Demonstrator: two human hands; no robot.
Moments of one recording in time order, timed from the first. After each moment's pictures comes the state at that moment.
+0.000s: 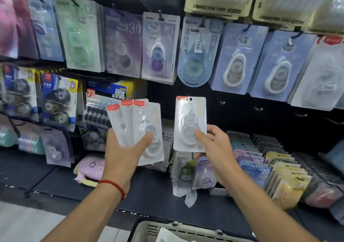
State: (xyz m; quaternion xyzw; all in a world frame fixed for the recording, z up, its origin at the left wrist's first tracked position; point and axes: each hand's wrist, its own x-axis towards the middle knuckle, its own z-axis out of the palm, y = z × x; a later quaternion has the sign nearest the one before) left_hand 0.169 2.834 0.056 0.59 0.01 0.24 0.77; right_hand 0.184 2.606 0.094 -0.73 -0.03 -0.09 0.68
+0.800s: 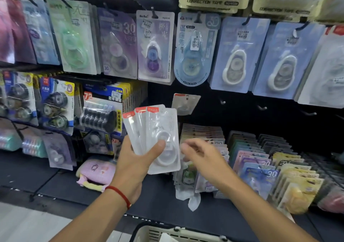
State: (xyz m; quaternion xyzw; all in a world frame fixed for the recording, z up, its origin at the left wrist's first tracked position) left_hand 0.170 2.803 0.053 0.58 -0.03 0.15 0.80; right_hand 0.181 2.601 0.078 -0.84 -0.11 -0.02 0.53
